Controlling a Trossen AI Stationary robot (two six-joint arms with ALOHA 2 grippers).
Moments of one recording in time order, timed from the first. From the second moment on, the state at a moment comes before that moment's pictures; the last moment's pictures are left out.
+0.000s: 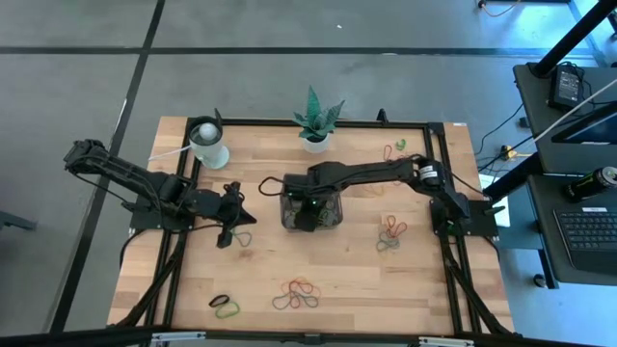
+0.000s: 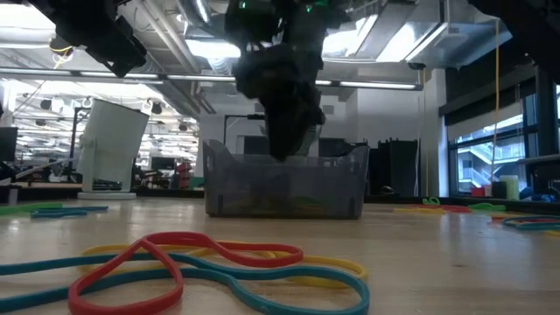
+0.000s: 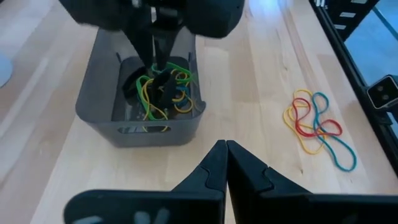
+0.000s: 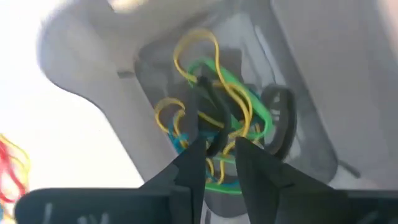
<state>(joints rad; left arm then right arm) -0.33 0.83 0.59 -0.37 -0.22 -0.31 -0.02 2.19 1.89 -1.04 -0.05 0.37</state>
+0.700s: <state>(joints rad) -0.33 0.83 0.59 -0.37 -0.22 -0.31 0.13 1.52 1.30 -0.85 0.24 0.69</state>
